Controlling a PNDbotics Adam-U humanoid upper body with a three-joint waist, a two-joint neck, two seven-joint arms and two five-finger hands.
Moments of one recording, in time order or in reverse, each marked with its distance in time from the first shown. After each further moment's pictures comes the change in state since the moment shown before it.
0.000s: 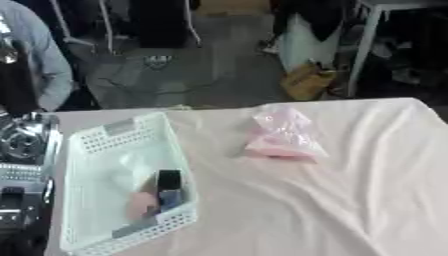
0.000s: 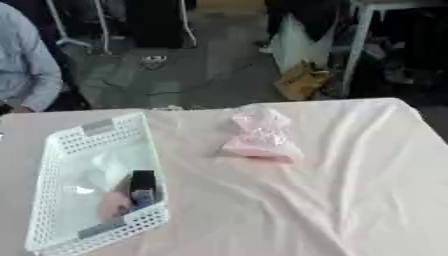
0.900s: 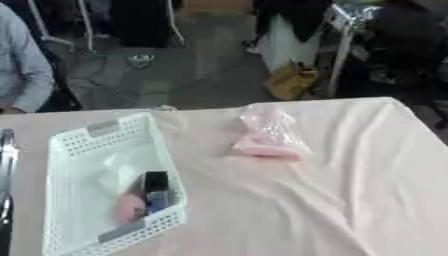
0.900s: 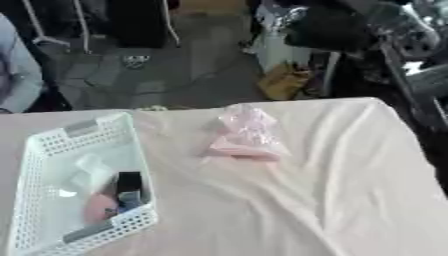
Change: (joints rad) left arm -0.001 -0.002 -0.013 0.000 0.009 -0.011 -0.011; right arm -0.234 0.070 0.269 0.341 0.246 -0.120 0.569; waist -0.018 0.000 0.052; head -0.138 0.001
